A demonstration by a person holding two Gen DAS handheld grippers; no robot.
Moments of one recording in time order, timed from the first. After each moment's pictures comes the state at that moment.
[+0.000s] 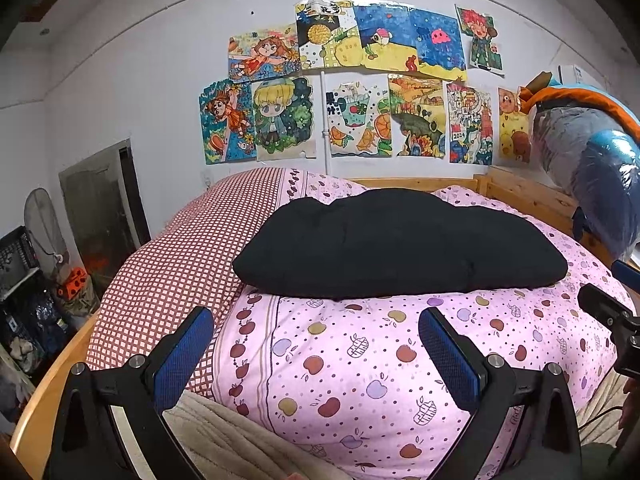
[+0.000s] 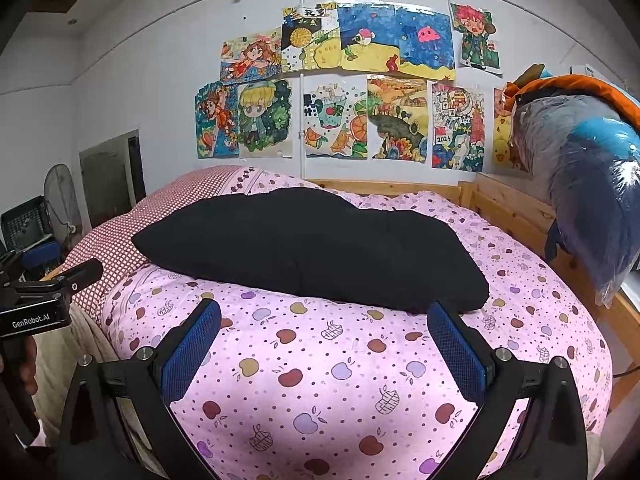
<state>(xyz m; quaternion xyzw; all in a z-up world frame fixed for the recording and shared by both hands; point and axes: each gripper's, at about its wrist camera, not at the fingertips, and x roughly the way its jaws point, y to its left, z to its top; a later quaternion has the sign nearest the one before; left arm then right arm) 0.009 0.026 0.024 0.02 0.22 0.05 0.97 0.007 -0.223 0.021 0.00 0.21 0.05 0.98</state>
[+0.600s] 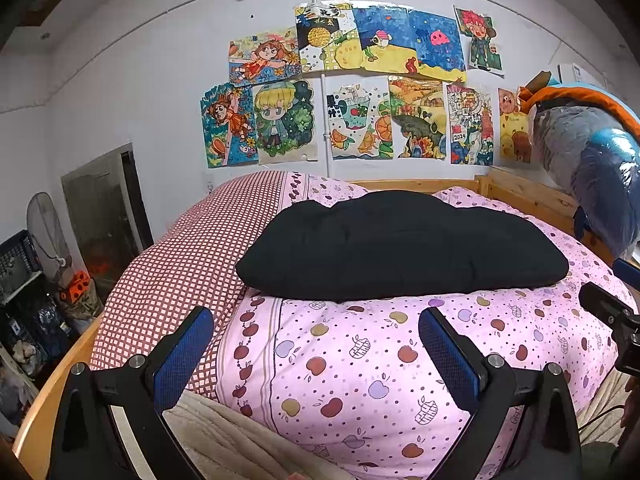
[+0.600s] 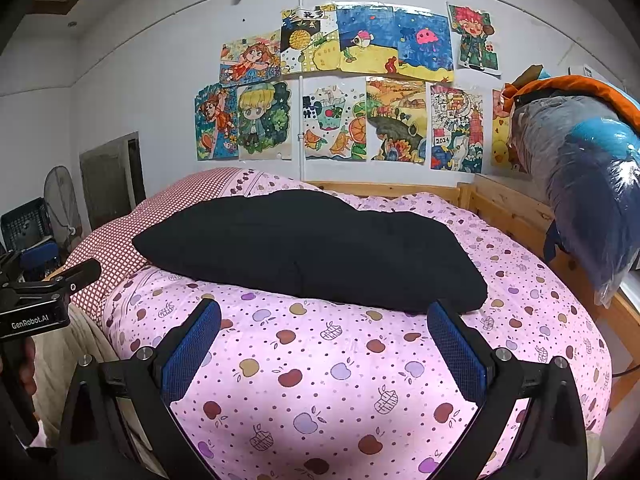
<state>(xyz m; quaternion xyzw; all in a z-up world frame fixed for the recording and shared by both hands) 0.007 0.027 0.026 0.02 0.22 0.05 0.97 0.004 -0.226 0.021 0.00 0.21 0.05 0.98</state>
